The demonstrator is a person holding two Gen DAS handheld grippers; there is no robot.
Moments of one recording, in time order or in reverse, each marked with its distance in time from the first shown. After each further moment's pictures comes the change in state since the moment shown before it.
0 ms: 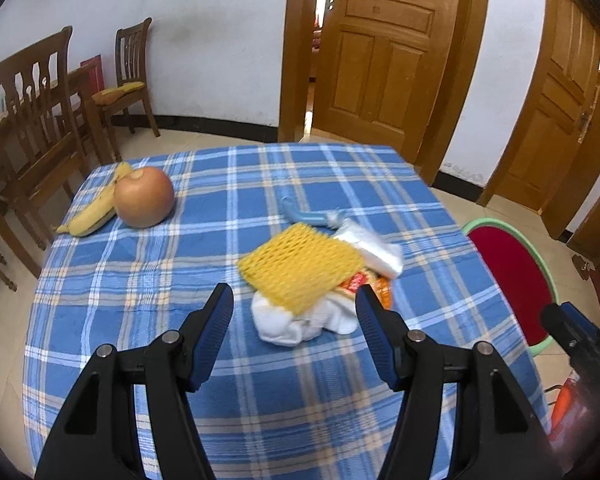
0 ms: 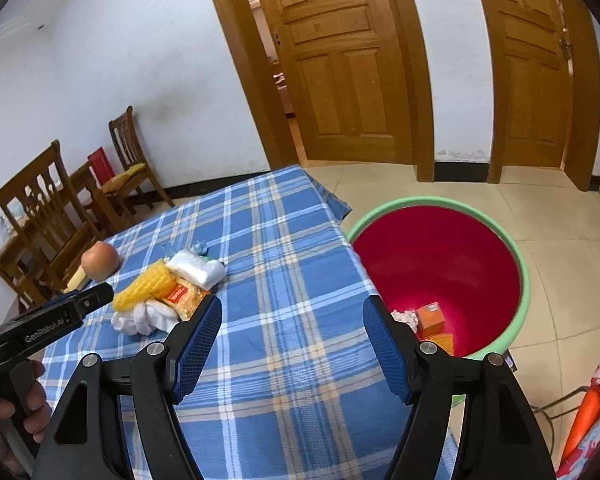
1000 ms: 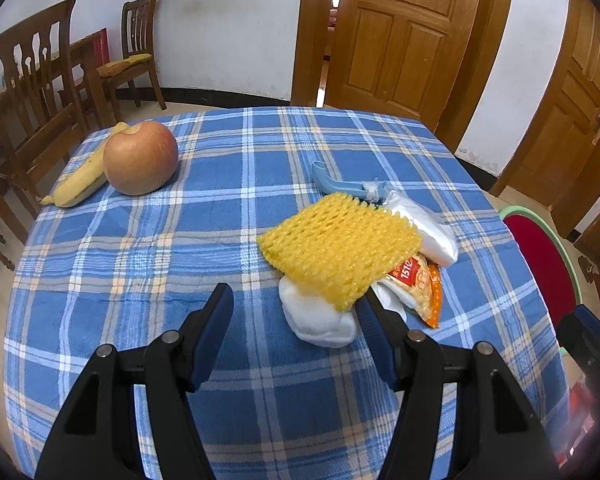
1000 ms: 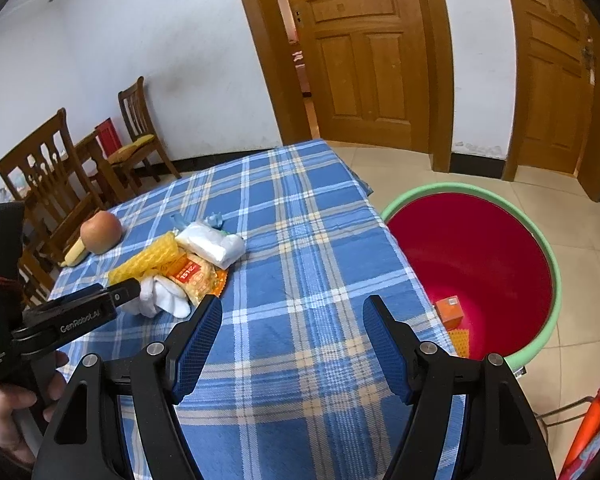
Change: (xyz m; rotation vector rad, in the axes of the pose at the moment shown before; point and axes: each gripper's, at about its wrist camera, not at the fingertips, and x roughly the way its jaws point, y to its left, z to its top) left arm 0.046 0.023 -0.007 -0.040 0.079 0.005; right arm 0.034 0.026 -0.004 -0.059 0.077 0.018
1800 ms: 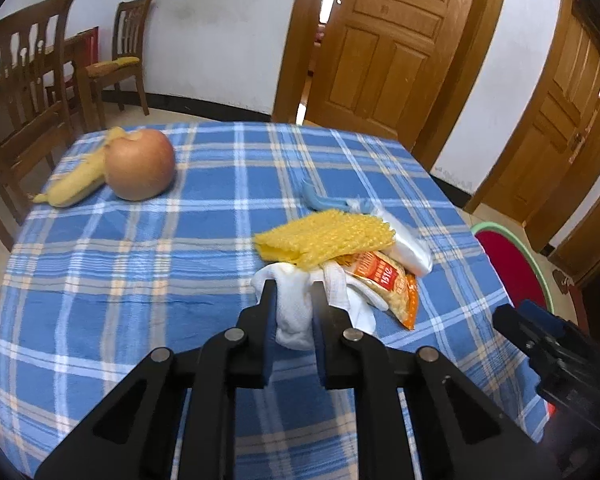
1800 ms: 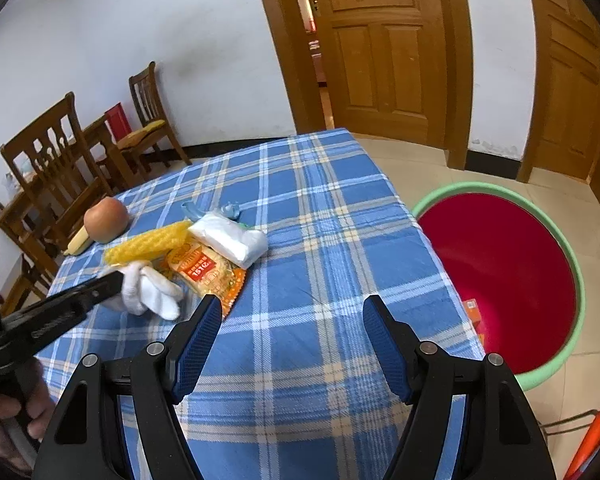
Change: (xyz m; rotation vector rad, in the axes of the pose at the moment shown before) left arm -0.023 0.017 -0.002 -0.038 -0.061 -0.099; right arm 0.024 0.019 0.007 -0.045 0.038 0.033
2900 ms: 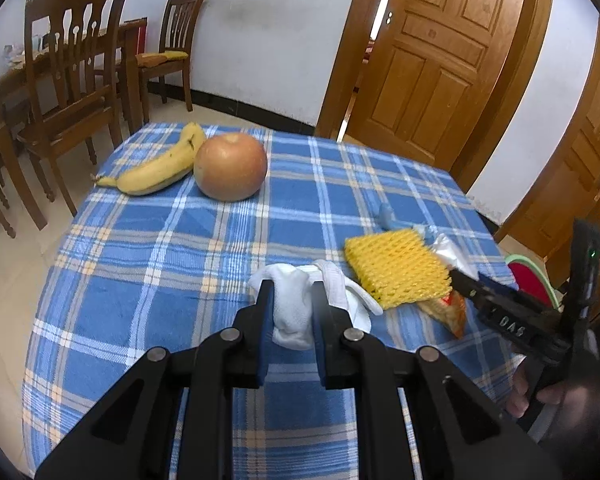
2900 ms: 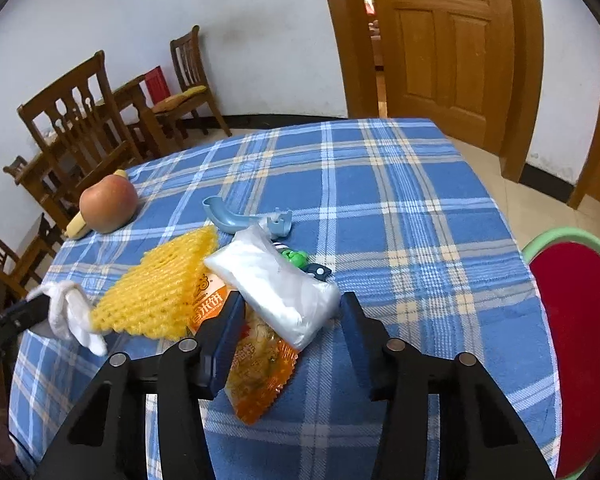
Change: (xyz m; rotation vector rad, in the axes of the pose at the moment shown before) left arm -0.025 0.054 0.001 -0.108 -0.044 0.089; right arm 0.093 0.036 0.031 -0.127 0.075 0.121
